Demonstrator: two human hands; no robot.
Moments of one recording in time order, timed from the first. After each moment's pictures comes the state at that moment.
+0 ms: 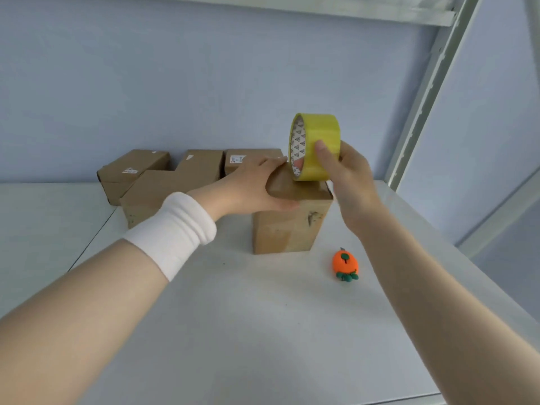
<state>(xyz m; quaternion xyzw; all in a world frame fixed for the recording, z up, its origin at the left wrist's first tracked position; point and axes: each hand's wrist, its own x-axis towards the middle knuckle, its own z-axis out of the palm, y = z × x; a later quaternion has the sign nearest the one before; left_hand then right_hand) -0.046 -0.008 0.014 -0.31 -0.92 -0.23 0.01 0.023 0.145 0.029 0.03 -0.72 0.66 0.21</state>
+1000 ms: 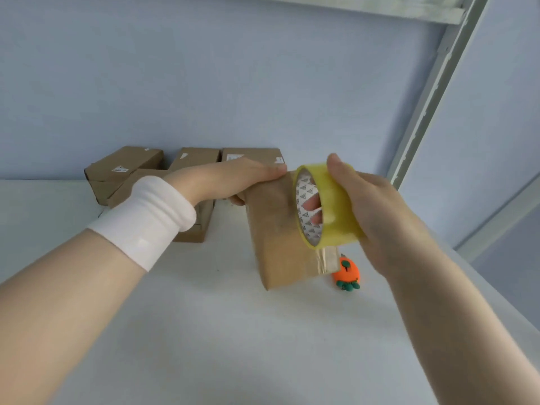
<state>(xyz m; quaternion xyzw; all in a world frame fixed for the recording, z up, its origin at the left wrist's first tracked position) -0.060 -0.025 0.033 -0.26 -0.88 -0.36 -0.15 0.068 0.145 0.037 -0.03 -0.74 0.67 0.12</state>
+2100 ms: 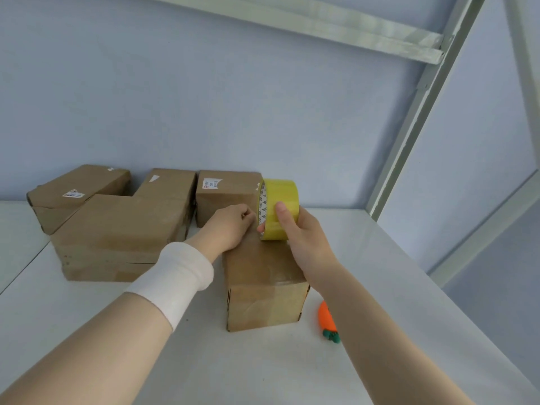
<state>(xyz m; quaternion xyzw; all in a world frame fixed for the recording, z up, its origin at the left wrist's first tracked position) -0.126 0.020 -0.043 -0.17 -0.93 -0.33 -0.02 -0.034 0.146 -0.028 0.01 -0.78 0.61 0.13</state>
